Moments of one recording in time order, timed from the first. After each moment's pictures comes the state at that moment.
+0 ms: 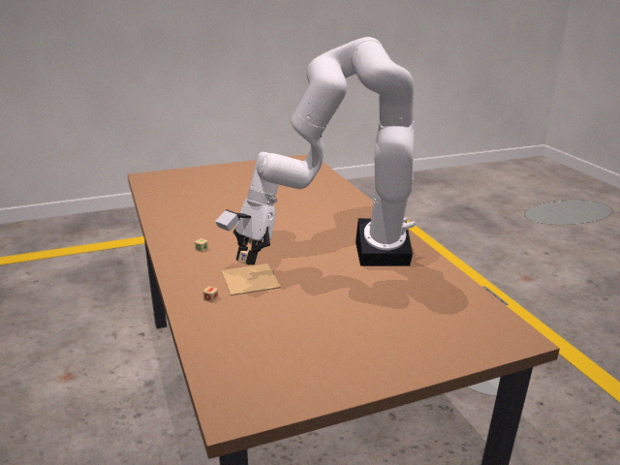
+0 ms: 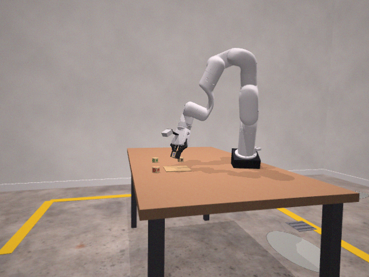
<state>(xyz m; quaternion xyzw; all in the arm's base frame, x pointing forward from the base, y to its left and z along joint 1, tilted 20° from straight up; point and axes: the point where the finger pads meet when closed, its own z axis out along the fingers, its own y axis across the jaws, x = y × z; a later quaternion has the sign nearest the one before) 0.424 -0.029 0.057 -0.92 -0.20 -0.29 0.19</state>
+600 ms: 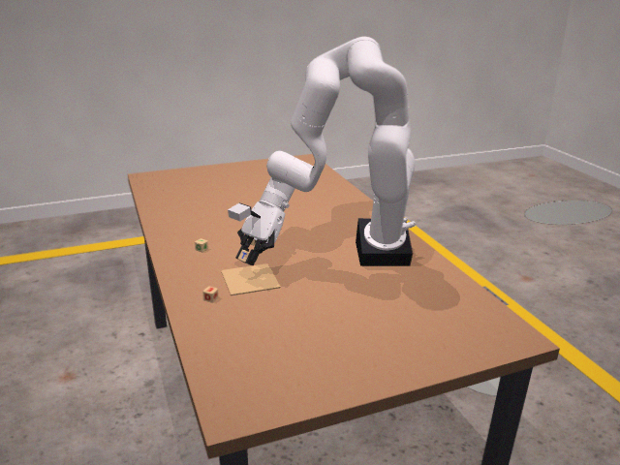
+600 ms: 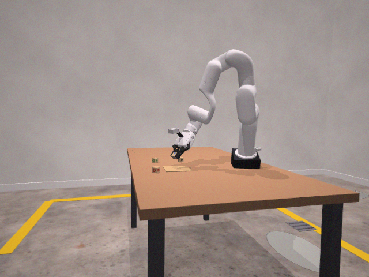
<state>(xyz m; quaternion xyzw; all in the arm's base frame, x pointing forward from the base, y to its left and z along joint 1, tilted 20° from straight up) 0.423 -0.030 0.055 -0.86 -0.17 -0.44 0.22</state>
